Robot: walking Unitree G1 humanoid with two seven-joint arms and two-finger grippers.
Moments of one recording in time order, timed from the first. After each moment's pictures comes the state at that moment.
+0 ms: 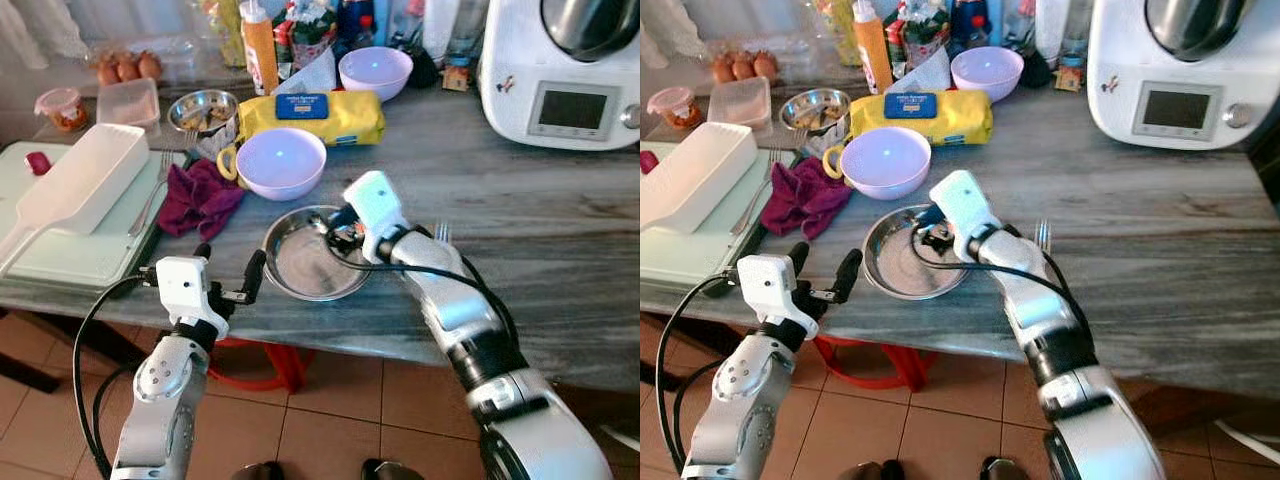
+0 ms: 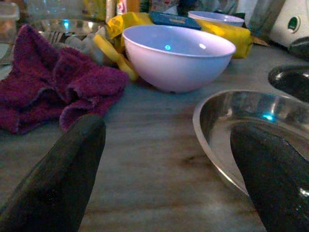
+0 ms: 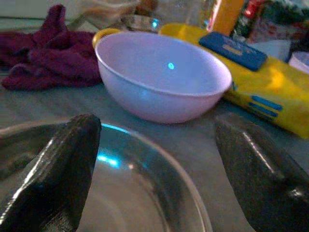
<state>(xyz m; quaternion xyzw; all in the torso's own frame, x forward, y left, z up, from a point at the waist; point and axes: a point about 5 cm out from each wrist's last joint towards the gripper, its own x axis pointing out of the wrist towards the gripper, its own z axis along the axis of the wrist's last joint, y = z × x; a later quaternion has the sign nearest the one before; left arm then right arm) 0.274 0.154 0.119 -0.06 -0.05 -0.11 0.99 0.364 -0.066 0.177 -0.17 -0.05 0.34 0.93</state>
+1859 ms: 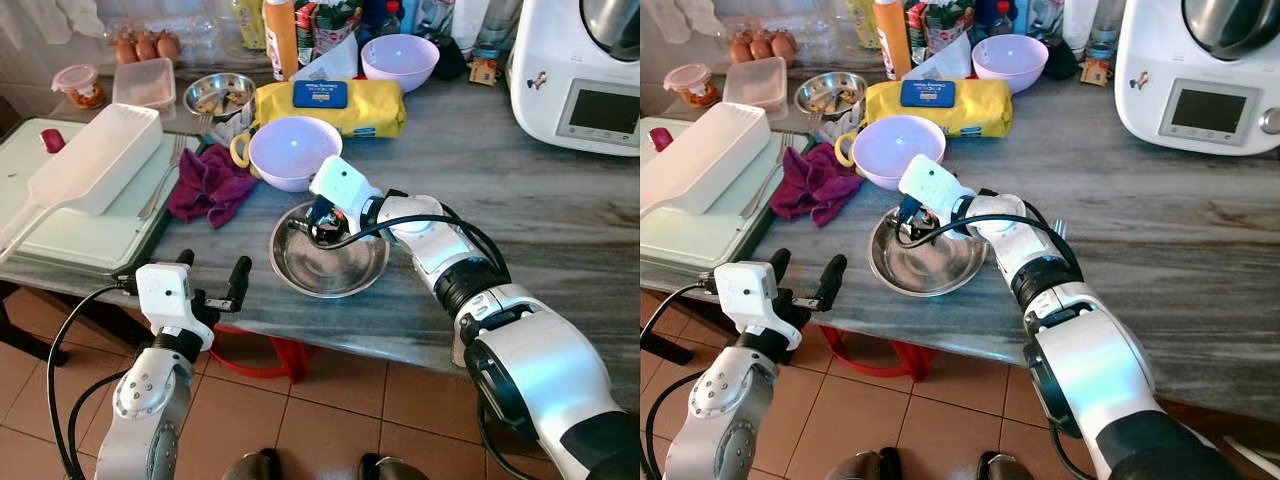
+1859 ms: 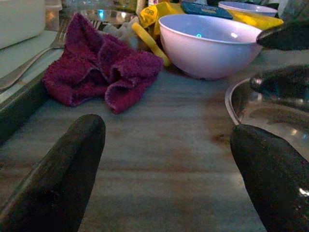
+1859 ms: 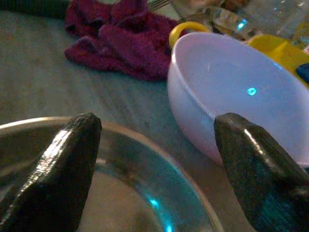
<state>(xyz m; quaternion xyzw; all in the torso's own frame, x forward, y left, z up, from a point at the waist) 0.257 0.165 0.124 -0.05 -0.04 -0.09 0.99 0.392 -0.050 0.199 -0.27 -0.02 0.44 0.85</state>
